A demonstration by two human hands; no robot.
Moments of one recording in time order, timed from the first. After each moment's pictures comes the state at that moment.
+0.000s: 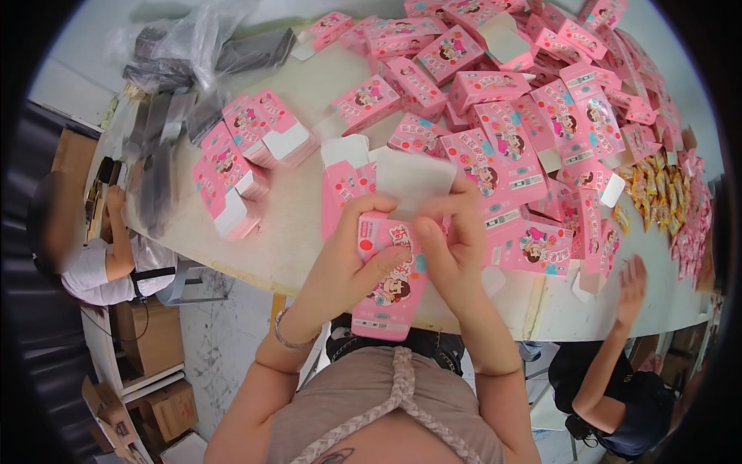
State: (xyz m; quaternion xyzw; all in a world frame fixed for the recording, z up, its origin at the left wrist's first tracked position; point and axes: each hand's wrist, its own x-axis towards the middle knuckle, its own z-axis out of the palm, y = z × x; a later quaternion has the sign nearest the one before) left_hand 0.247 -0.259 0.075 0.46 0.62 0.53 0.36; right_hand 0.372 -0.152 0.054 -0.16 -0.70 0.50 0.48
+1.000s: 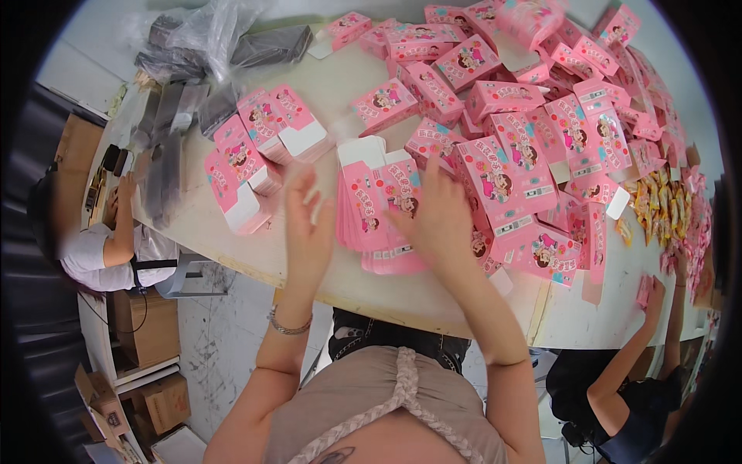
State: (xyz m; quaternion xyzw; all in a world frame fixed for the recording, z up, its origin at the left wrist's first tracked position) left_hand 0.187 -0.270 0.016 0.36 0.69 0.61 0.15; right_hand 0.329 -0.141 0.019 -0.37 -0.89 0.15 0.22
